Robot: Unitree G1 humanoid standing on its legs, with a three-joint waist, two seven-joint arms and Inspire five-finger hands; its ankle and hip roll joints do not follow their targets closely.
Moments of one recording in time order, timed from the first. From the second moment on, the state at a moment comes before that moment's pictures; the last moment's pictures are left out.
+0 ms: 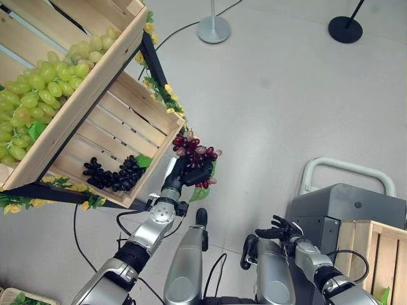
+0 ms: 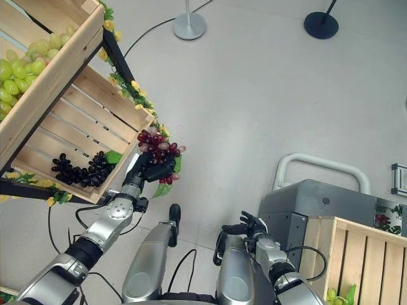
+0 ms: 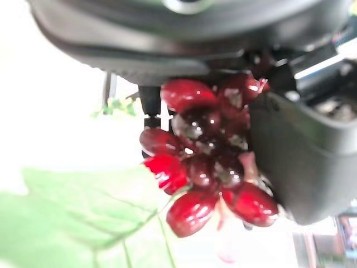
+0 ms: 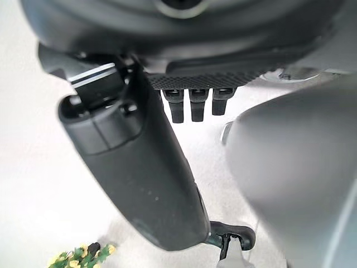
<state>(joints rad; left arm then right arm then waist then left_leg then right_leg) -0.39 0.42 -0.45 0.48 -0.28 -0.12 0.34 -0.31 -0.30 0.33 1.05 0.55 0.04 -0.06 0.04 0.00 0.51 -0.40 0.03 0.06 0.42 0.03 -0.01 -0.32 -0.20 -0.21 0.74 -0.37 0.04</state>
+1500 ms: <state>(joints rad) -0.89 0.60 -0.30 0.92 -0.72 0.11 0.60 -0.37 -0.36 0.33 1.15 0.48 0.04 -0.02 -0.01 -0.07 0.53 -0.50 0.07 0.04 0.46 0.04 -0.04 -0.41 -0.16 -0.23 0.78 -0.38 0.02</state>
